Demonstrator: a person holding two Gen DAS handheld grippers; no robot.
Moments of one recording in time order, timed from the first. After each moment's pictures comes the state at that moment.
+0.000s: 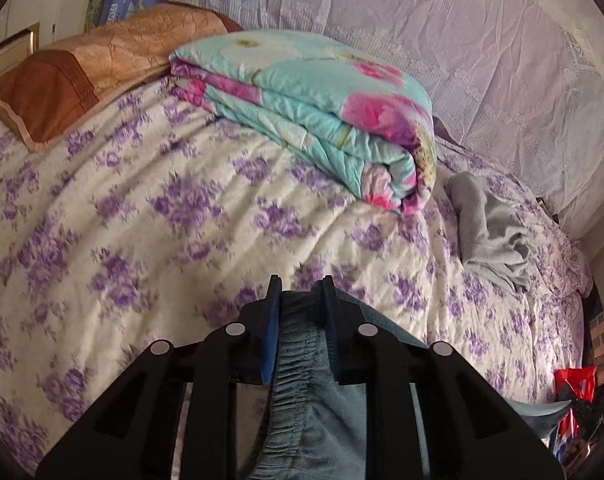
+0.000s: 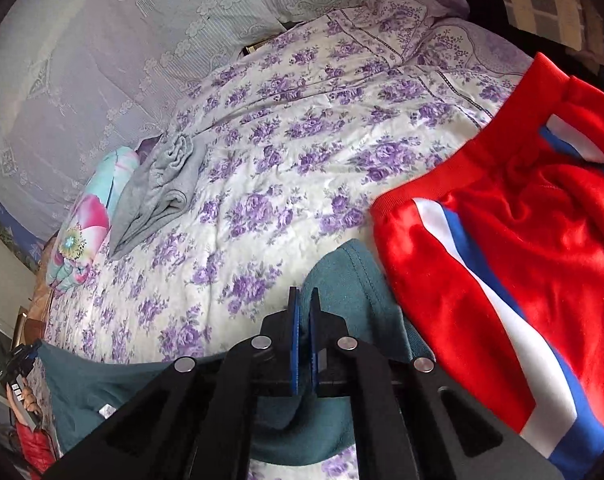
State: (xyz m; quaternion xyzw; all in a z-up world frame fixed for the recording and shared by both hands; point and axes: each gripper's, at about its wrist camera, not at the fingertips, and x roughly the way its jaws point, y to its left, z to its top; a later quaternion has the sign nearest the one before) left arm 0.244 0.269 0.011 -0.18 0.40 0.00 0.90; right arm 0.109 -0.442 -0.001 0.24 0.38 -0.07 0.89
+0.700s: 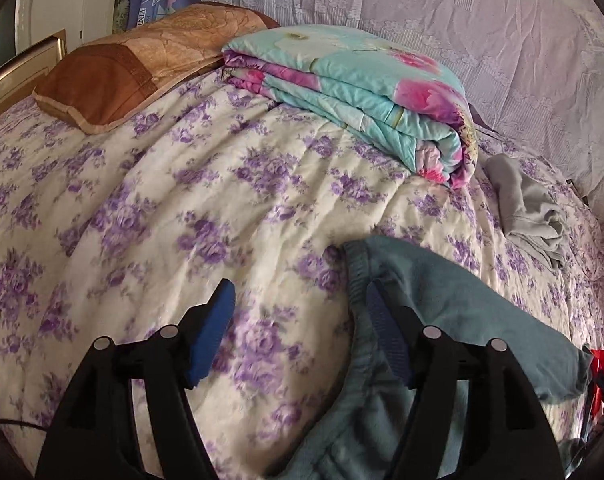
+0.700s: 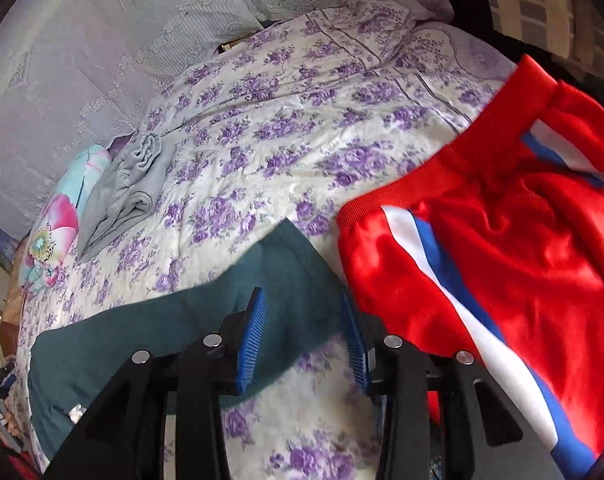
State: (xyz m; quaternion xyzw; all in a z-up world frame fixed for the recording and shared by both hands) left arm 0.182 0.306 -0.010 -0.16 0.43 0.05 0.89; right arm 0.089 -0.462 -0.022 0.24 0.40 -0.12 0.88
